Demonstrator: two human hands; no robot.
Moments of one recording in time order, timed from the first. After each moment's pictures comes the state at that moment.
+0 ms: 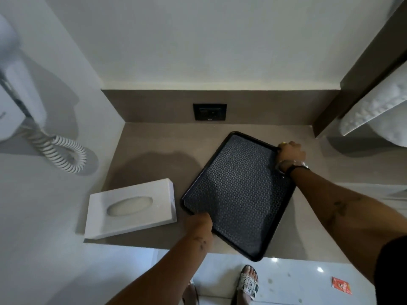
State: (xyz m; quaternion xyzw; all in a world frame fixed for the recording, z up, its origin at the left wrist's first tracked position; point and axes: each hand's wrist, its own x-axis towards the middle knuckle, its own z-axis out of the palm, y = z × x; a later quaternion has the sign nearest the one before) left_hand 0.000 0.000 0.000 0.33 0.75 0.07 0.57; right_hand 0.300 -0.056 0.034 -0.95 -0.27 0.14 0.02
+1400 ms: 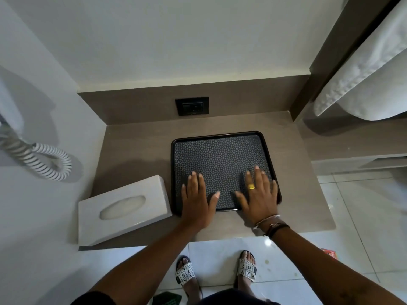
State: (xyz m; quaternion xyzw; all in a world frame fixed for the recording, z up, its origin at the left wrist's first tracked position) left_hand -0.015 0.011 -0.014 0.93 0.33 0.03 0.17; right_hand 0.118 -0.137 -0.012 -0.93 -0.35 0.03 0.12
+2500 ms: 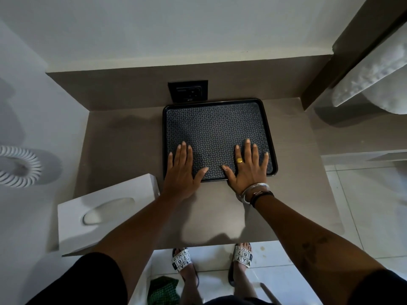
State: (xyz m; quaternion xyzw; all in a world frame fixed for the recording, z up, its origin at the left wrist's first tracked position) left_hand 0.027 0.107 -0.046 0.95 0.28 -0.03 0.12; right_hand 0.171 -0.060 -0.042 -0.93 -0.35 0.08 0.04
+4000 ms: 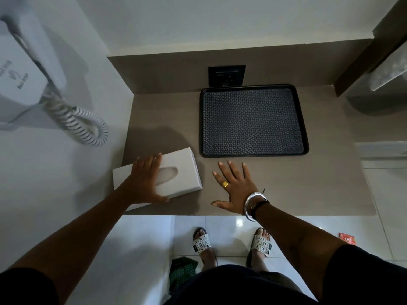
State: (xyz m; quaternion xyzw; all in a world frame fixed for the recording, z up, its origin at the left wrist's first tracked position) left_hand -0.193 0.206 0.010 0.95 0.23 -0.20 0.07; right_hand 0.028 -0.051 -0.040 -0.77 -0.61 0.17 -0.07
